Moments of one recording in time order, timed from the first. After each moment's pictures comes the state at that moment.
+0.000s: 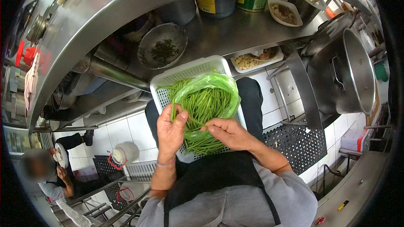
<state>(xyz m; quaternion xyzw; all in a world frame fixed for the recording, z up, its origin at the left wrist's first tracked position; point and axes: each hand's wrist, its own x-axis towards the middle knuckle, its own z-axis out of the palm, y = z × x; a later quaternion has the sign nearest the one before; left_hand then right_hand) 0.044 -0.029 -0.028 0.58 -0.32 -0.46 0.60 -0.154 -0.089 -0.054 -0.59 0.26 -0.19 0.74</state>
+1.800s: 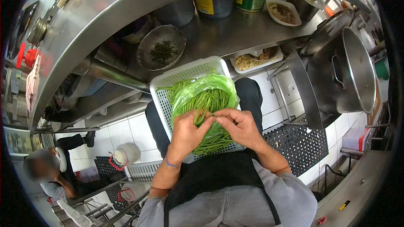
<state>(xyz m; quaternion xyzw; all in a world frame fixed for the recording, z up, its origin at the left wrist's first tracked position) 0.012 -0.047 -0.016 0.67 -0.59 -0.25 0.38 -0.168 -0.100 -0.052 -0.66 0.34 -0.34 0.57</state>
